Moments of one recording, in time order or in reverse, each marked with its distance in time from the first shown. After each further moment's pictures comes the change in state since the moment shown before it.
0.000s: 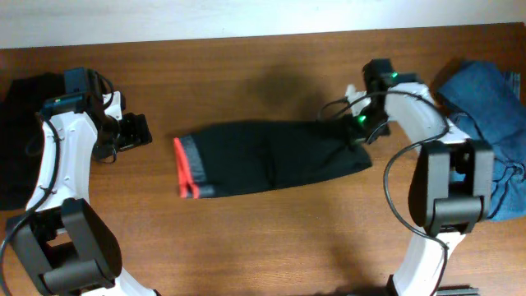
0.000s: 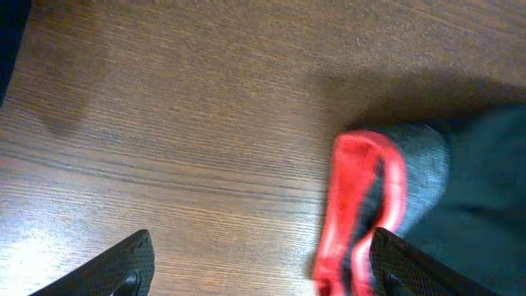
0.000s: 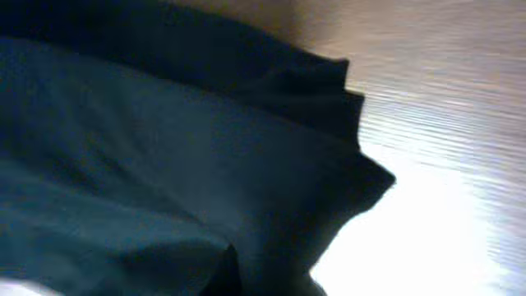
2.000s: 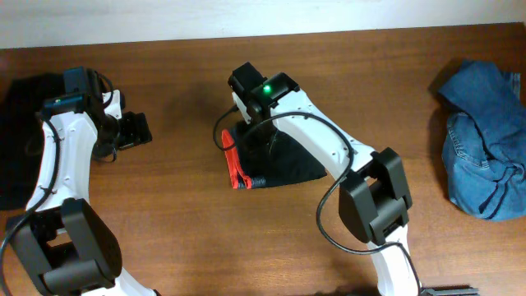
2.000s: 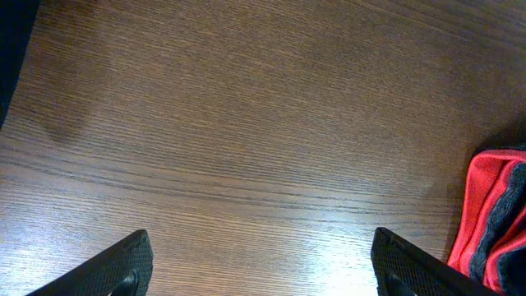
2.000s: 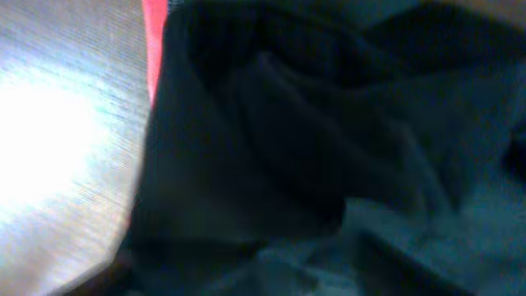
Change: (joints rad) left arm 0.000 0.000 0.000 0.015 0.000 0.000; right arm 0.599 0.151 0.393 -0.128 0.089 0.230
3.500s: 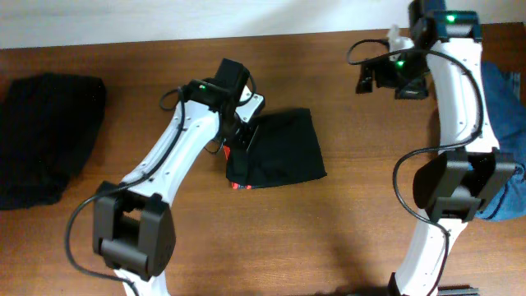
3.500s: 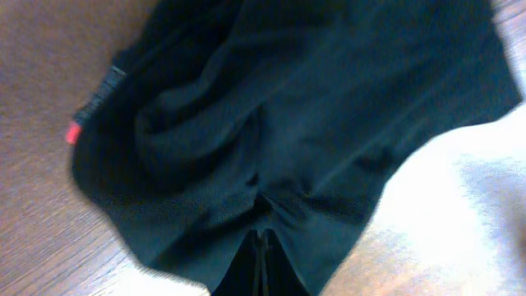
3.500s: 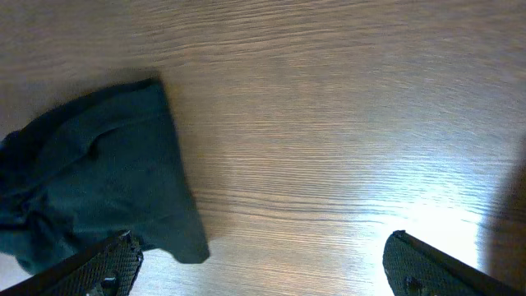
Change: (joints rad) left arm -0.626 0.134 0.160 -0.063 0.041 0.118; right arm -0.707 -0.040 0.282 -0.316 -0.154 -0.098
